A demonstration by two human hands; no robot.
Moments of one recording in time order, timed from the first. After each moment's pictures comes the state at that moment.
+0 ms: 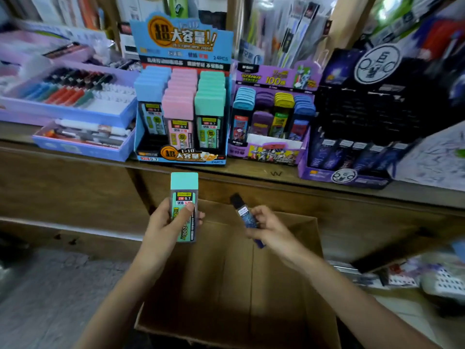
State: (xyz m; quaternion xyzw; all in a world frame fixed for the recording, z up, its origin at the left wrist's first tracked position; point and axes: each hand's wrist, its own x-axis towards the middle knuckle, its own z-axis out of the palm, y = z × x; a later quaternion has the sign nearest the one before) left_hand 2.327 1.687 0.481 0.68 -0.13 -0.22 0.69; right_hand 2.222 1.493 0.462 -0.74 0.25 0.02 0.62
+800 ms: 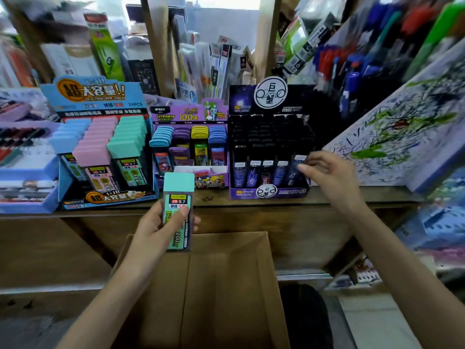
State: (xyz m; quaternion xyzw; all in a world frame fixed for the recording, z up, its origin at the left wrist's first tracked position) left_hand 2.284 1.592 0.544 0.66 -0.24 -0.23 0.67; right_hand 2.136 1.312 0.578 -0.79 0.23 -0.36 0.43
